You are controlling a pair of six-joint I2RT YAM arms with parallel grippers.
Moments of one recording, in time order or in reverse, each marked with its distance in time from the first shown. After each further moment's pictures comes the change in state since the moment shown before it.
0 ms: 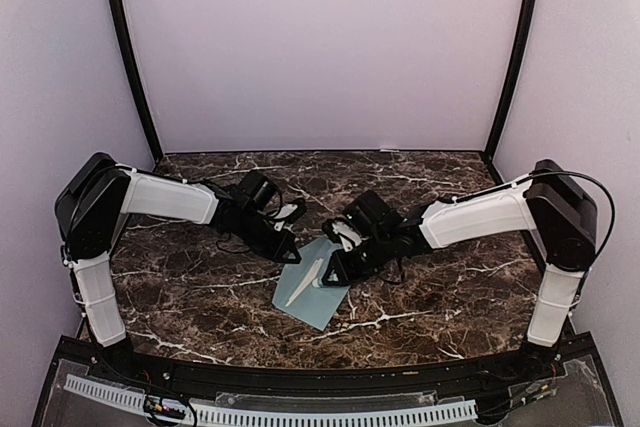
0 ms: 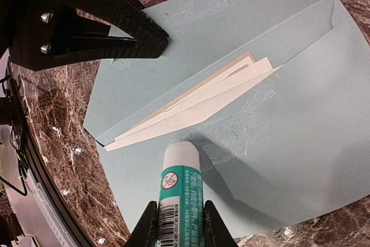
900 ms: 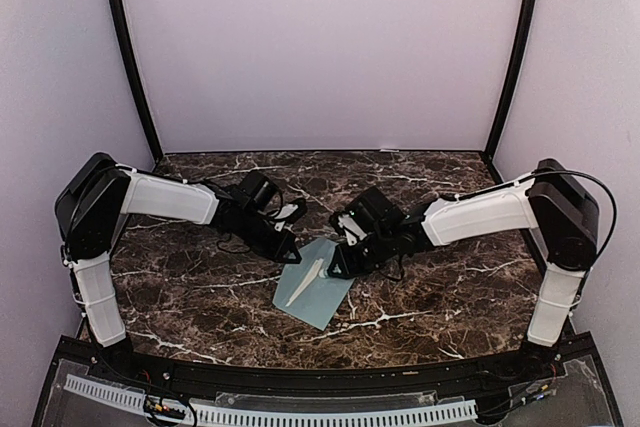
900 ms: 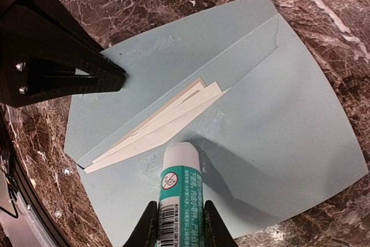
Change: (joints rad) left arm -0.004 0.000 0.000 0.001 -0.006 0.004; right arm -0.019 -0.008 0.000 0.002 0.121 0.021
